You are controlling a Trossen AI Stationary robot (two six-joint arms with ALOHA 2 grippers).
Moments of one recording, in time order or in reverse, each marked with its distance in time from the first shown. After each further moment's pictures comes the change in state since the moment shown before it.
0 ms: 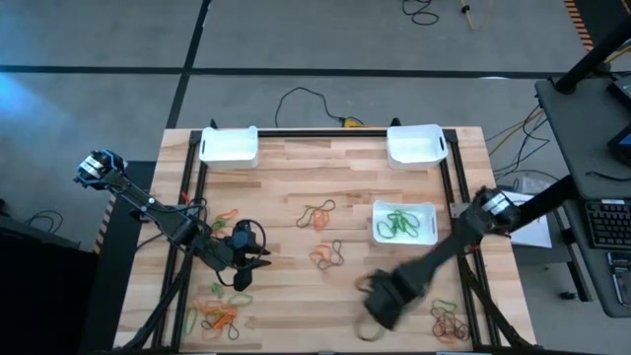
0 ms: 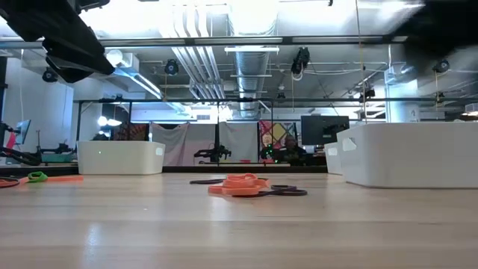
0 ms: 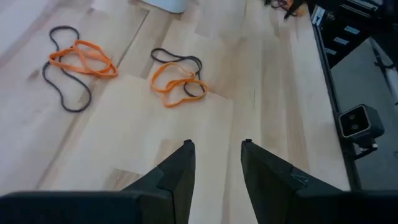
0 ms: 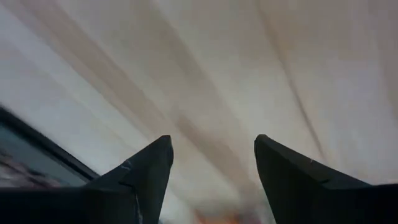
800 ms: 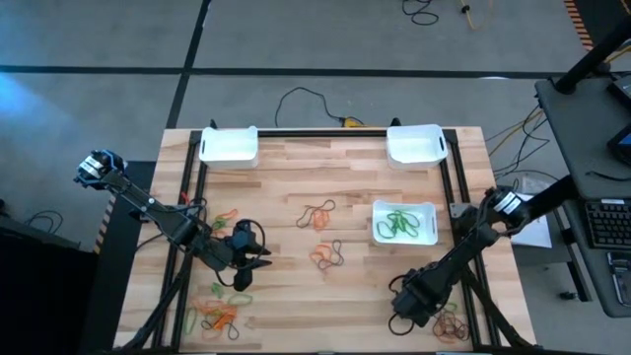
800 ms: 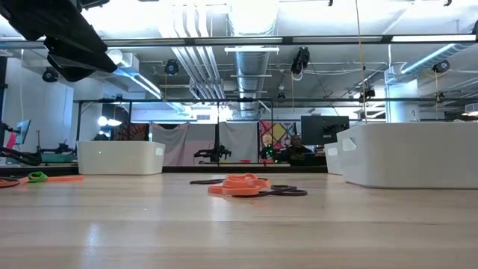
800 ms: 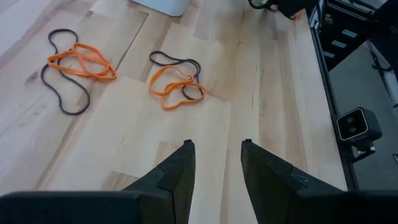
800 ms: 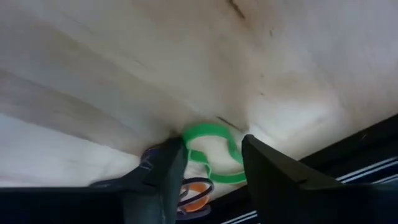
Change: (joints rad) left arm 0.001 0.002 0.000 0.013 -0.002 -0.003; right arm 0.125 -0.034 -0.355 0.133 -0.203 0.214
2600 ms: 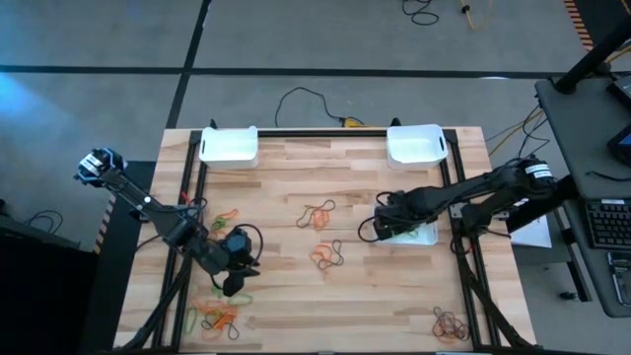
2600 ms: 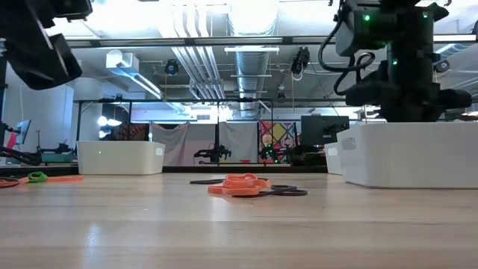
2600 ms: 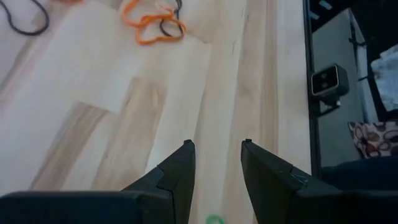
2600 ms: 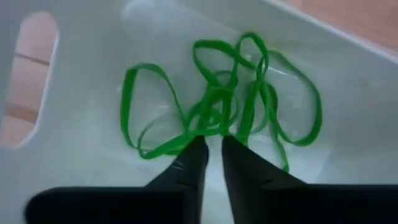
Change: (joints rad) left arm -0.052 -0.037 -0.001 -0.132 0.165 -0.175; right arm -0.673 -0.406 -0.104 -0.054 0.574 -0.143
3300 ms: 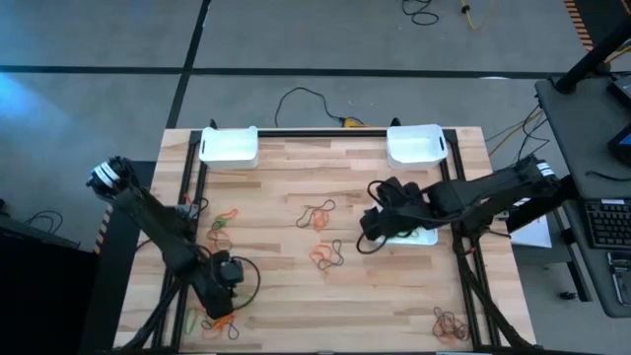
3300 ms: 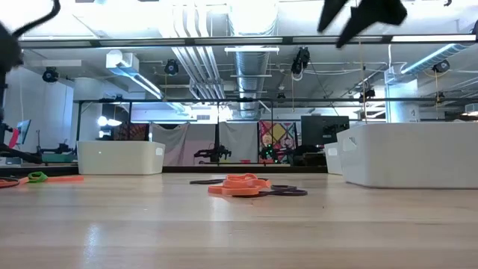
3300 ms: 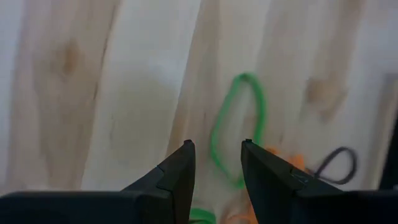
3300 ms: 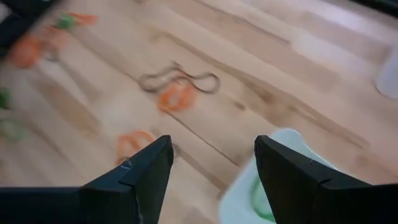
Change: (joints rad) left arm -0.223 0.287 0.001 -0.111 0.159 -0.246; right arm 0.216 -0.022 0.543 -0.132 0.443 -0.204
